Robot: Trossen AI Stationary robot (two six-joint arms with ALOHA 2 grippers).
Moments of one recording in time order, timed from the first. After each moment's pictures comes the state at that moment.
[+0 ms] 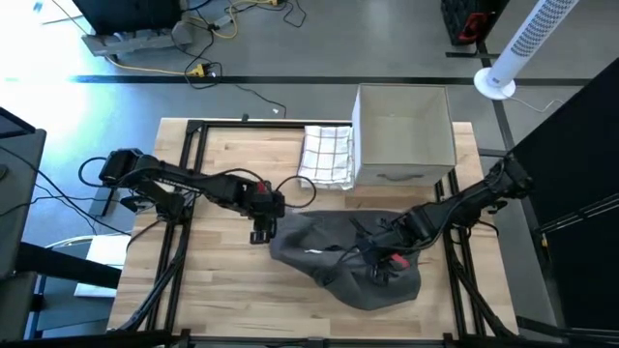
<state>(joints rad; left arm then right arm) -0.12 1.49 1.06 -0.81 -0.12 -0.14 0.49 1.57 1.34 -0.97 -0.02 0.78</state>
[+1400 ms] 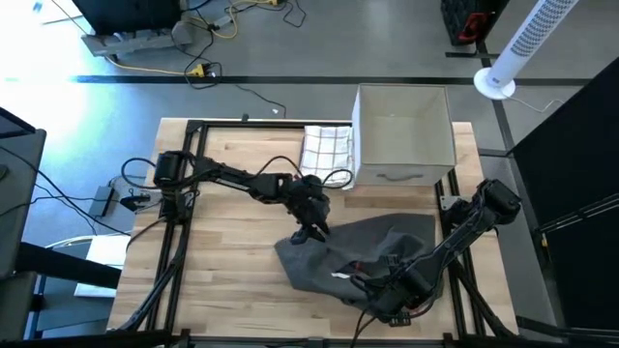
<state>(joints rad) 0.05 1.93 1.15 0.02 0.56 0.08 0.74 1.80 1.34 -1.00 0.00 0.66</state>
